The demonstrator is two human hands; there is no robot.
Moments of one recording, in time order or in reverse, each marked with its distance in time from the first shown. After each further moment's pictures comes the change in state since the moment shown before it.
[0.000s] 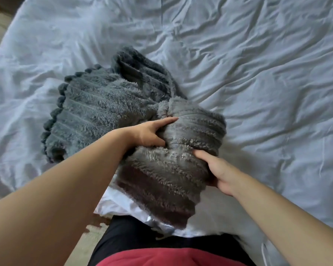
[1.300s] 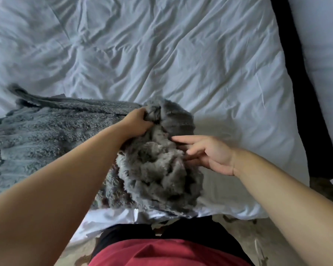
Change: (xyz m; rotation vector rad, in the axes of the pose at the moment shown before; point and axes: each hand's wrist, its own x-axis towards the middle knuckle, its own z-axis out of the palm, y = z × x) left_hand 0.070 0.098 0.068 0.324 0.174 -0.077; right_hand -0.076 0.035 -0.081 0.226 -0.212 -0.242
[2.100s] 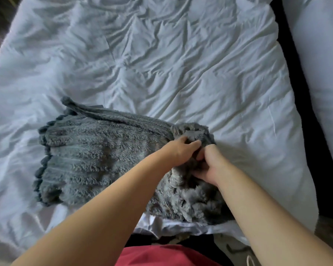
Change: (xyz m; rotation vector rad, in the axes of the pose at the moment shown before) left_hand -0.095 0.029 0.009 -0.298 -0.096 -0.045; right_hand 0.016 -0.008 0.077 0.274 0.551 0.072
